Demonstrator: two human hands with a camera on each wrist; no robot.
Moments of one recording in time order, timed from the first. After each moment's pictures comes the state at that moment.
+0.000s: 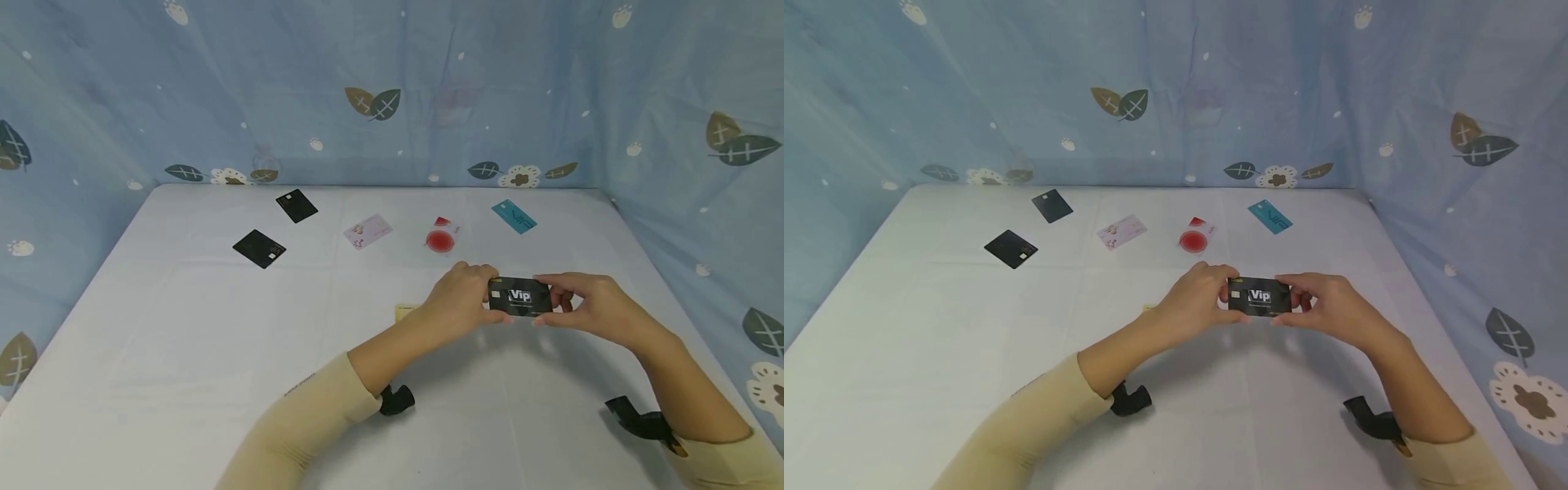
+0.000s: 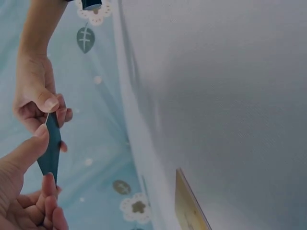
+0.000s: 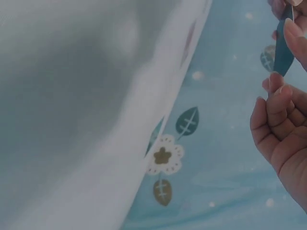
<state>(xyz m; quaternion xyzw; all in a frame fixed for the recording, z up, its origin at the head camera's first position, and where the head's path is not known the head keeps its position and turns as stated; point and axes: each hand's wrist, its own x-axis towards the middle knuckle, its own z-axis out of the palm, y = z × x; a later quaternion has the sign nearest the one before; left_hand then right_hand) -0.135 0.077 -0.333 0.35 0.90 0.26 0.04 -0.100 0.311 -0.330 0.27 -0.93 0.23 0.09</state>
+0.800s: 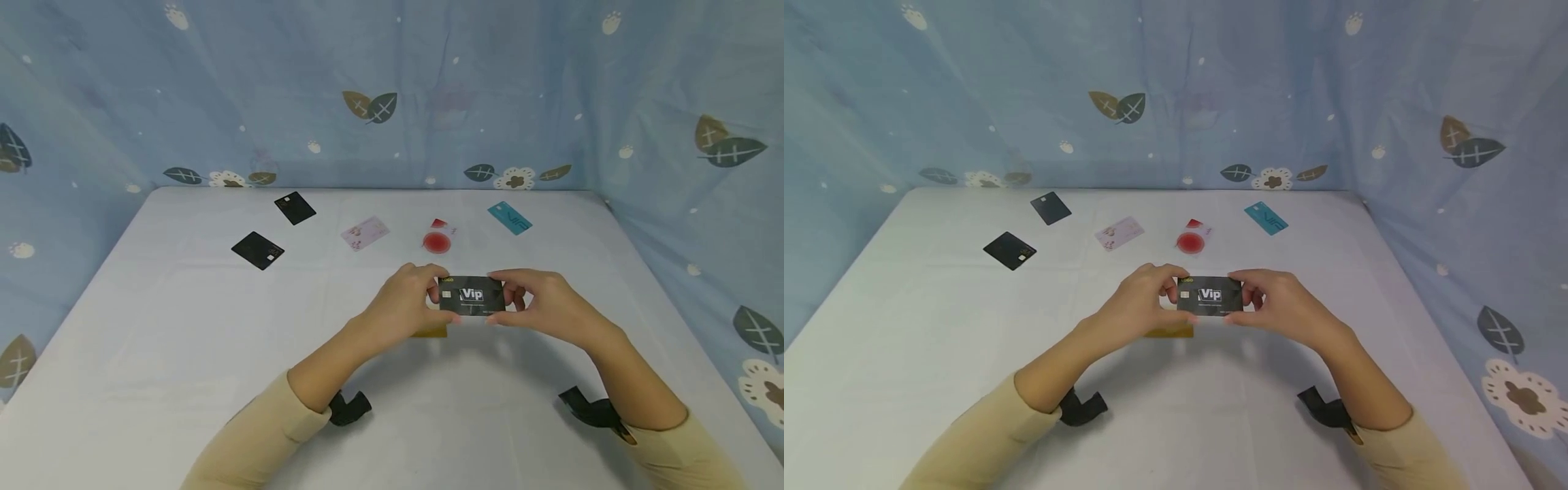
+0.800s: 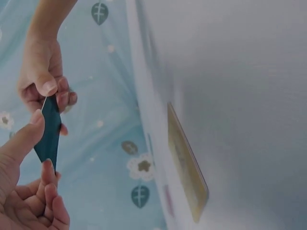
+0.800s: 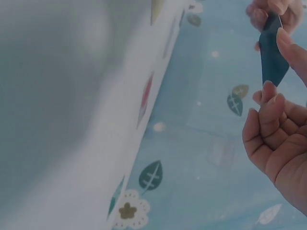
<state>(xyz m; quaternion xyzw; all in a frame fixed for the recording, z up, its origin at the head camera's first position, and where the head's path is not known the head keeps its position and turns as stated) -0.127 0.010 -0.329 0.29 0.88 0.36 0.06 -0.100 0.252 -0.318 0.25 -0.93 0.27 0.04</state>
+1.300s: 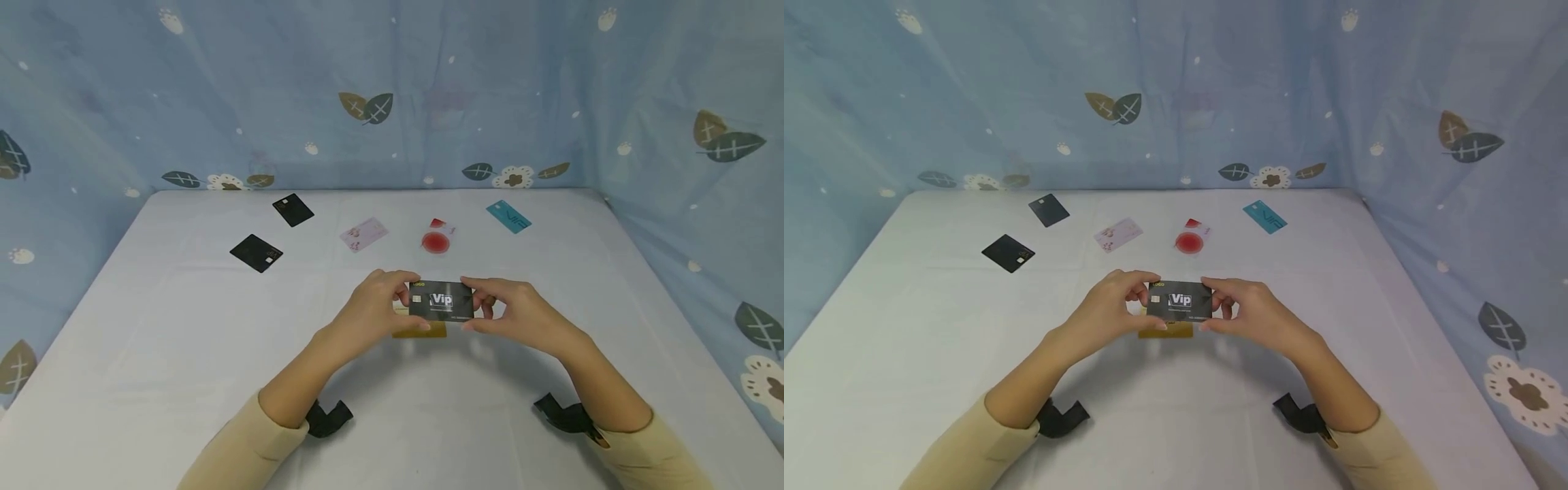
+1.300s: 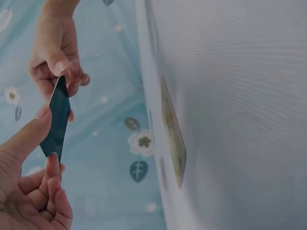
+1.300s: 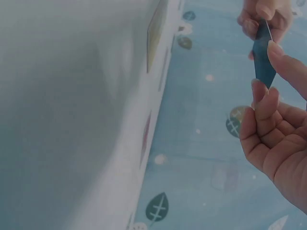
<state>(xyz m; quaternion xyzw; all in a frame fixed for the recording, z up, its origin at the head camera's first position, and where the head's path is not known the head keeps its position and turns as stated) -0.122 -0.022 -0.335 0.27 0.88 0.38 0.05 -0.100 0.228 -0.335 0.27 -0.90 0.34 0.00</state>
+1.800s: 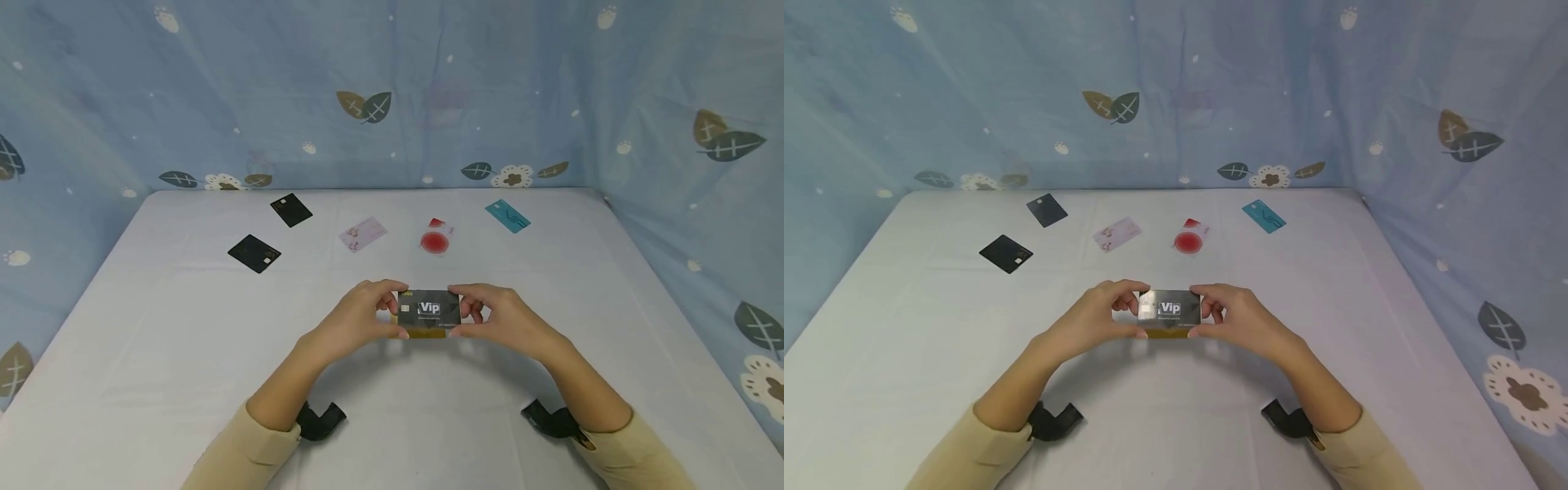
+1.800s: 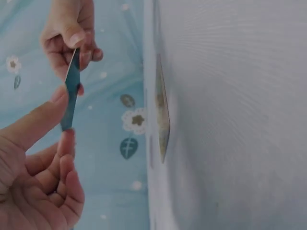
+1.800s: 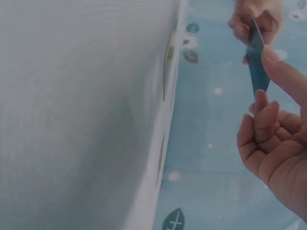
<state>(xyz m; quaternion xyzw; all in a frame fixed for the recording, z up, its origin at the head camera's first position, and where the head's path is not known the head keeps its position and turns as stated) -0.127 -0.042 -0.350 0.25 0.87 0.40 0.13 -0.101 0.215 -0.351 0.24 -0.90 0.38 -0.03</state>
